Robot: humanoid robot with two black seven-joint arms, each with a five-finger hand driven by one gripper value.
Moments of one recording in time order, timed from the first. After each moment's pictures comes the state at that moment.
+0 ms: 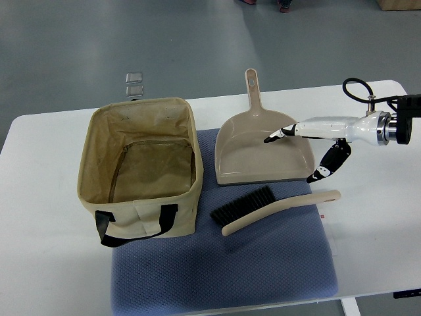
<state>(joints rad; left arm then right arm) 0.01 0.00 -0.15 -0.15 -0.07 -0.02 0.09 0.83 -0.82 0.50 1.42 -1.55 0.43 0.34</state>
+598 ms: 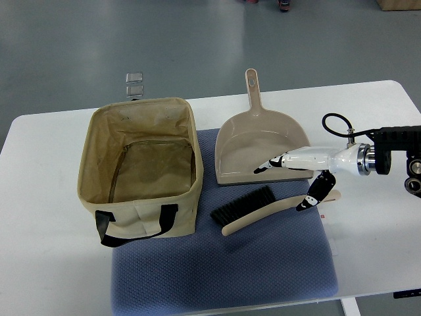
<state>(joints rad) 0.01 0.00 -0.15 -0.15 -0.07 -0.02 0.09 0.73 -0.74 0.47 1.45 -1.57 0.34 0.27</state>
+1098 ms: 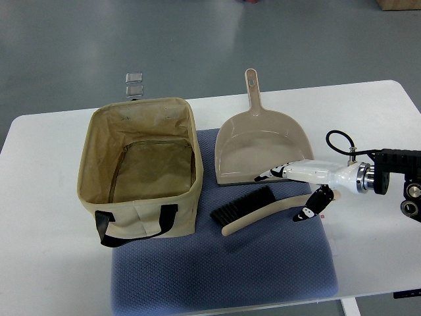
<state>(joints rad) 0.01 0.00 -0.15 -0.15 -0.07 -0.02 0.09 0.62 -0.73 0.47 1.45 -1.59 0.23 0.27</state>
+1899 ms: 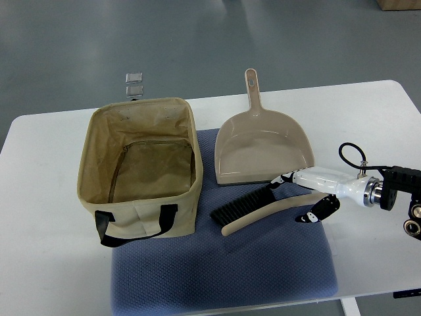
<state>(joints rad) 0.01 0.00 -0.15 -0.15 -0.07 -0.02 0.09 0.52 -0.73 0.47 1.42 -1.60 0.07 0.27</state>
